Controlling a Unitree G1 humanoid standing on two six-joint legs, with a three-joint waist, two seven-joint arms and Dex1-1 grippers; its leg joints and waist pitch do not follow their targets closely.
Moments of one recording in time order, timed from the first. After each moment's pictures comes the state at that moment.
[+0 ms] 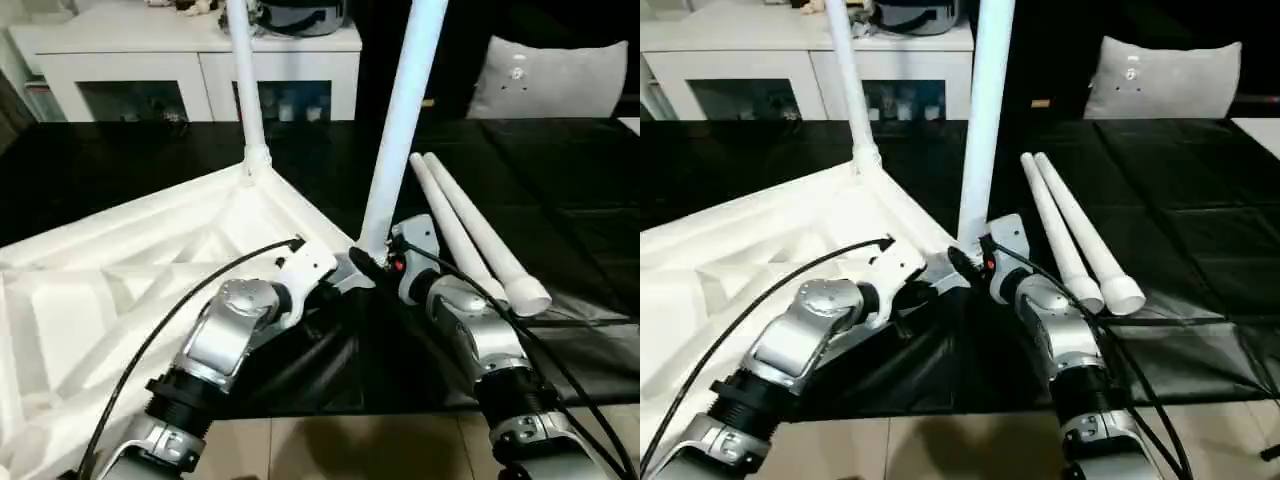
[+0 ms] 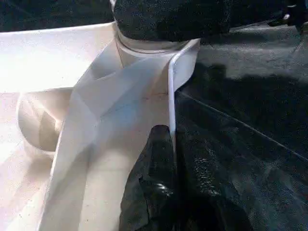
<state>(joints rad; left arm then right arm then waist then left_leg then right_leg) -0.45 0.14 -0.30 0.26 0.14 0.51 -0.68 -0.47 -0.10 0.04 0.54 0.10 0.16 0.49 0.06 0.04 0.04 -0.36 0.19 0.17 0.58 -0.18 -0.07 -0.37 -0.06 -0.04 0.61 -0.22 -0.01</state>
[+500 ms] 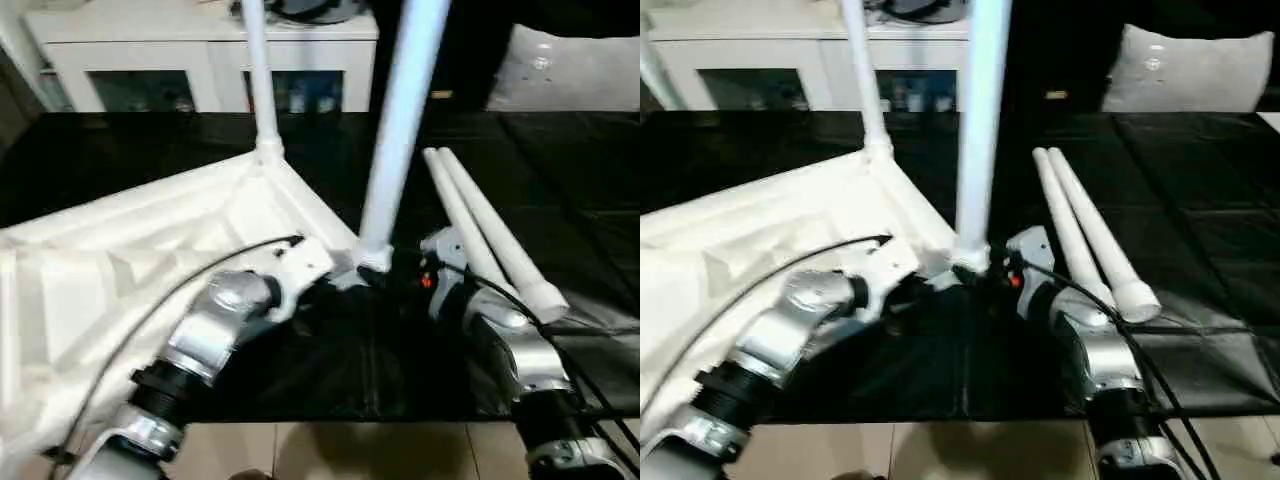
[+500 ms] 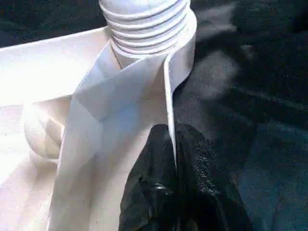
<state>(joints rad) -0.48 0.30 -0.33 0.33 0.13 0.28 -0.83 -0.36 -0.29 0.06 0.43 0.20 0.11 0.90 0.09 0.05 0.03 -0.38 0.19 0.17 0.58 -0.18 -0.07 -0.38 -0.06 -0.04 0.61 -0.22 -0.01</state>
